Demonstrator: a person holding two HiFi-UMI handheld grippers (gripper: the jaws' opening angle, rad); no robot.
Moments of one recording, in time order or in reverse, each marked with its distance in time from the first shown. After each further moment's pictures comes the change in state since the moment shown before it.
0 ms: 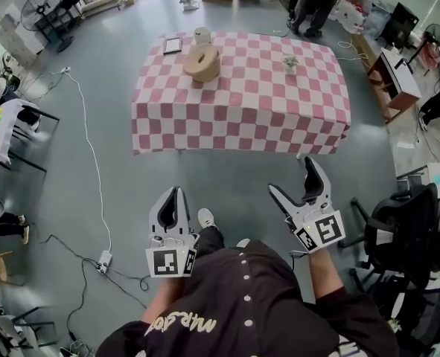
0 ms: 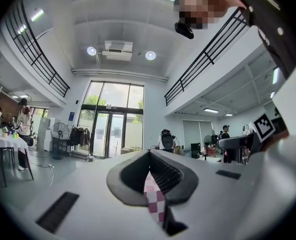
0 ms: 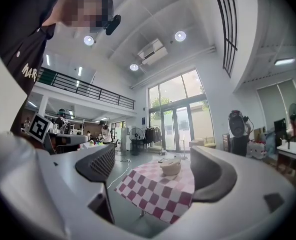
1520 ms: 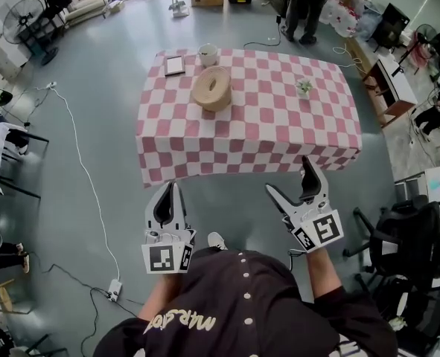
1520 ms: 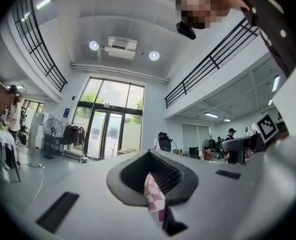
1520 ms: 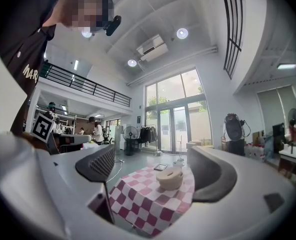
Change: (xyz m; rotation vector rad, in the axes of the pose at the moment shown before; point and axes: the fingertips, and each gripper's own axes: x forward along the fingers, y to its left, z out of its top) left arm 0.156 0.156 0.002 -0.043 -0.023 -0.061; right arm 0.198 -0.003 0.002 -0.031 0.011 -0.059
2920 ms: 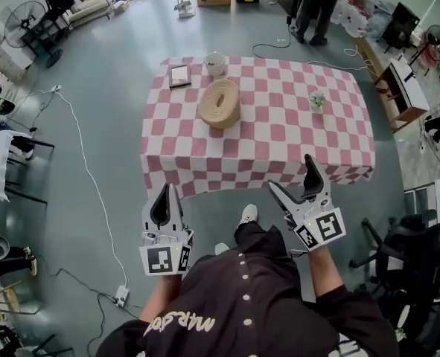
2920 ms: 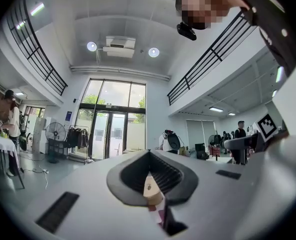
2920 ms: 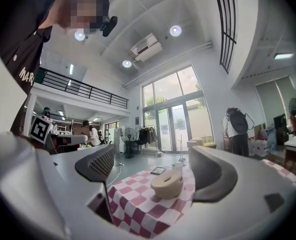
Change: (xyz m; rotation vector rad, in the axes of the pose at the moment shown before) left arm 0.088 0.046 -0.009 0.045 0.014 0.046; right arm 0.092 -0.057 -0.023 0.064 -0.008 -0.002
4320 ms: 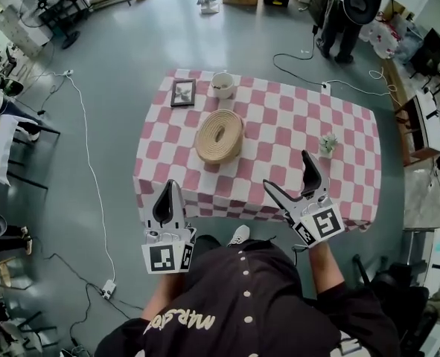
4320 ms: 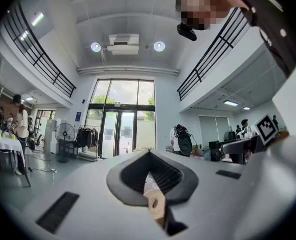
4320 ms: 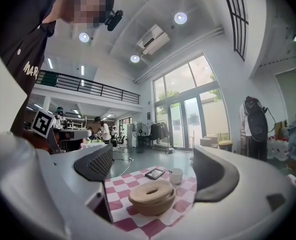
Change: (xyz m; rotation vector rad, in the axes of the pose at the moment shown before) left arm 0.168 -0.010 -0.011 0.005 0.024 0.142; right arm 0.155 -0.128 -0.005 -0.018 0.062 0.195
